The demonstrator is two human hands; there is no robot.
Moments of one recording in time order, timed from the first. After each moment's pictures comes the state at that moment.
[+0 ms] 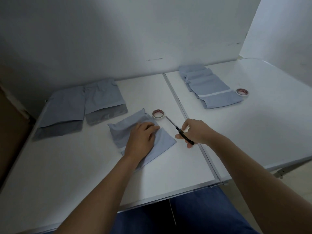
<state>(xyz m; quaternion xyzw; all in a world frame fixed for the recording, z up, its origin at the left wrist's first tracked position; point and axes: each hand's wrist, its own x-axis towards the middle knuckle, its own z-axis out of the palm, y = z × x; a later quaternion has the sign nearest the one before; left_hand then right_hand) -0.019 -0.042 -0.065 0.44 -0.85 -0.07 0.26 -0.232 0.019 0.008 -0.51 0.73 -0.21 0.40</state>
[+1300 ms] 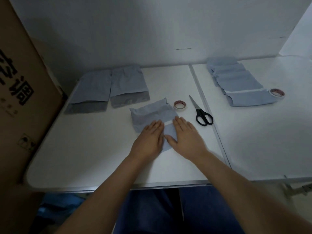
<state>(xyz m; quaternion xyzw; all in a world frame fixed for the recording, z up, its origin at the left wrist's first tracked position) 0.020 0.010 -0.060 0.51 -0.84 -0.10 0.14 -0.151 0.024 -0.073 -0.75 0.63 -0.16 0.08</state>
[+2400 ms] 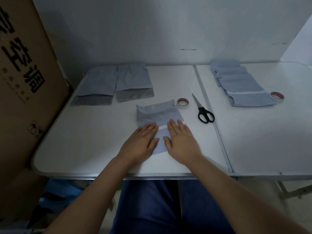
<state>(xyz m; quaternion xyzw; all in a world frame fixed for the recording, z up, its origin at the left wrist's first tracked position) 0.064 0.036 -0.060 0.51 -0.85 -0.12 0.09 -0.123 0.055 -0.070 -0.77 0.62 -0.15 0.05</state>
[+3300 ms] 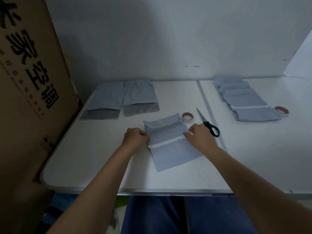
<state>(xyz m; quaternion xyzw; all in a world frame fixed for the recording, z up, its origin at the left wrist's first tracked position) 0.078 -0.021 -0.015 0.72 -0.60 -0.31 0.16 -0.167 -0.008 -0.034 -0.63 0.73 -0.20 0.17</state>
